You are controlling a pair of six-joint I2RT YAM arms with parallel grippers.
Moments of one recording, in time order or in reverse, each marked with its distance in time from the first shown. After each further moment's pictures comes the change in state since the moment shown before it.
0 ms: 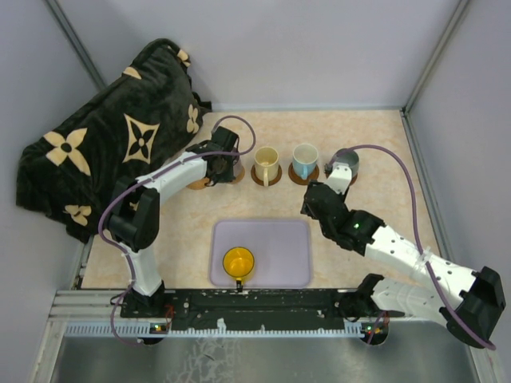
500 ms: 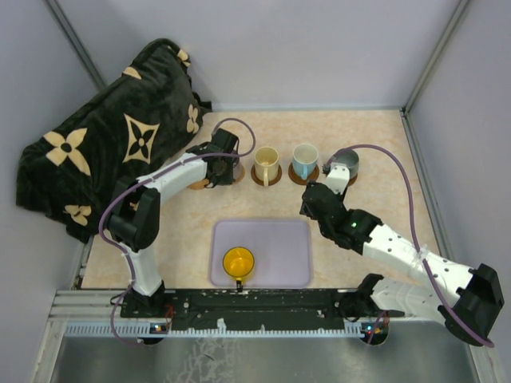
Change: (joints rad) left arm 0.000 0.000 -0.020 0.001 0.008 0.000; right arm 0.000 0.024 0.000 0.001 -0.007 0.000
